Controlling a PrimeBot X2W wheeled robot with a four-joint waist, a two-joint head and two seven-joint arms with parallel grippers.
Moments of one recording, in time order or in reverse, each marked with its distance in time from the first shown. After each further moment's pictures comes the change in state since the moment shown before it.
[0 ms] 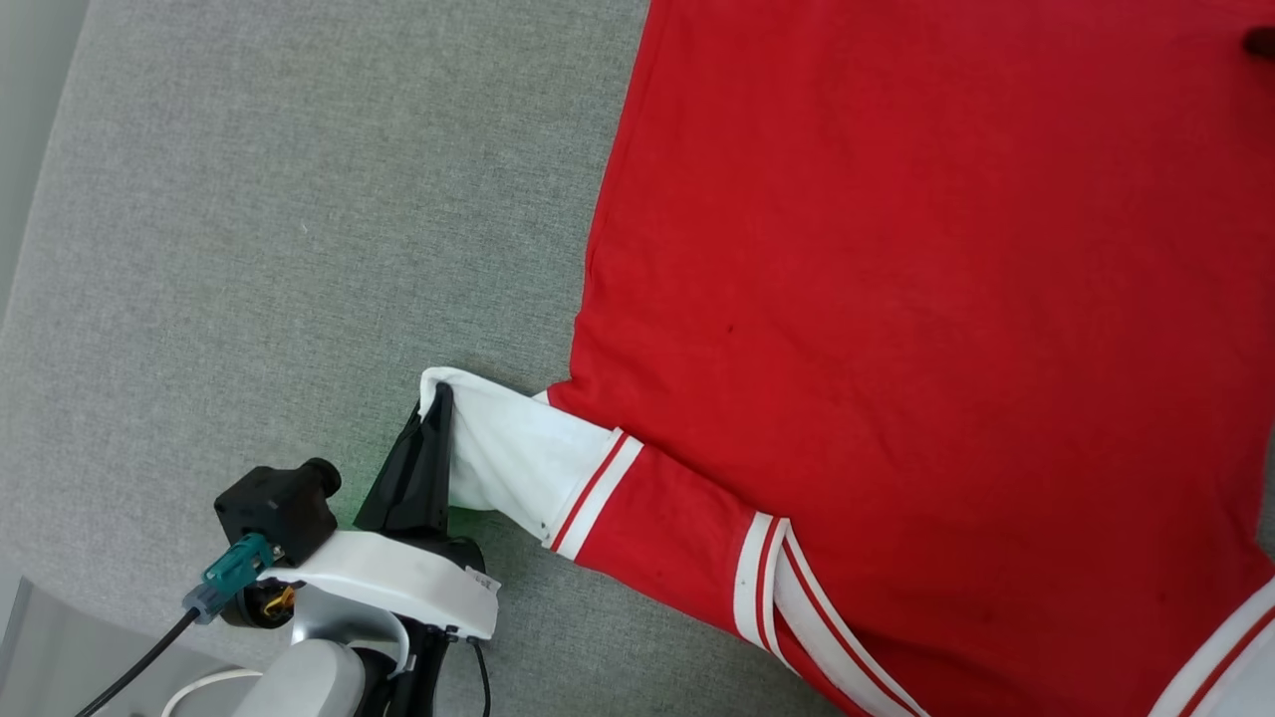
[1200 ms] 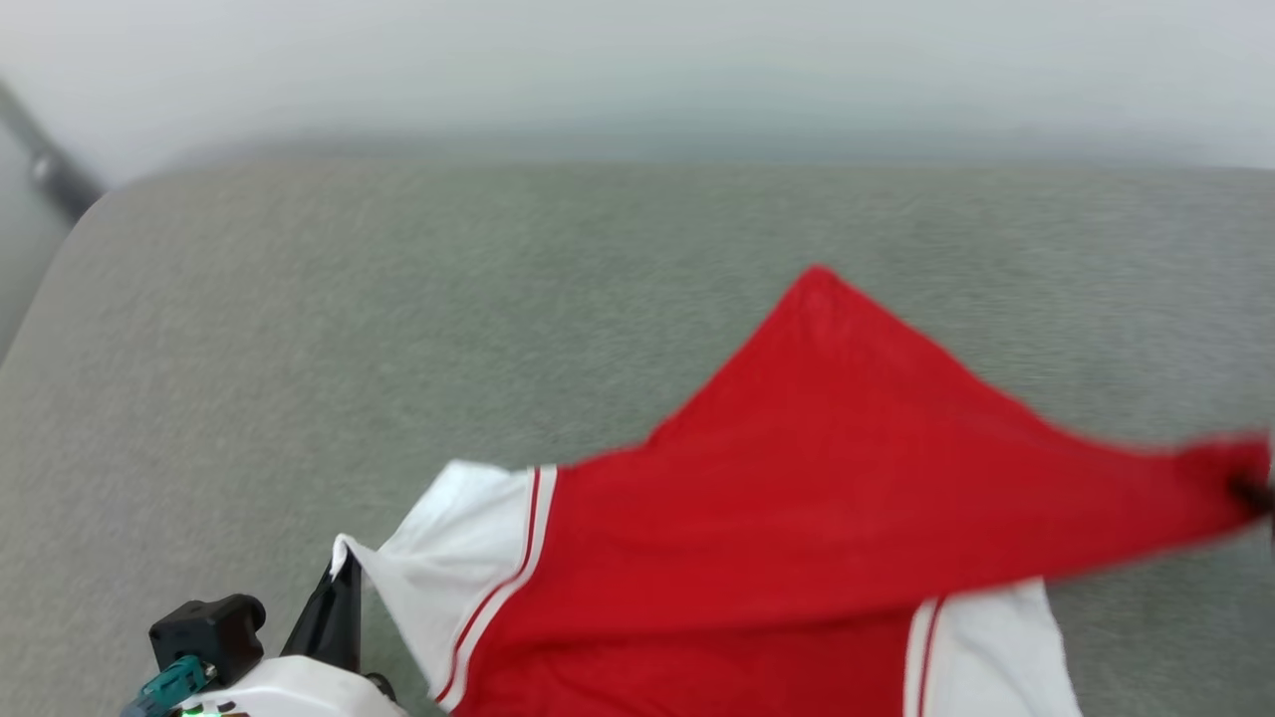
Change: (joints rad) left arm 0.255 0.112 0.052 -0.066 -0.049 0.119 0.073; right arm 0.829 -0.274 0.227 -0.584 0.461 -0.001 0.100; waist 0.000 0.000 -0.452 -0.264
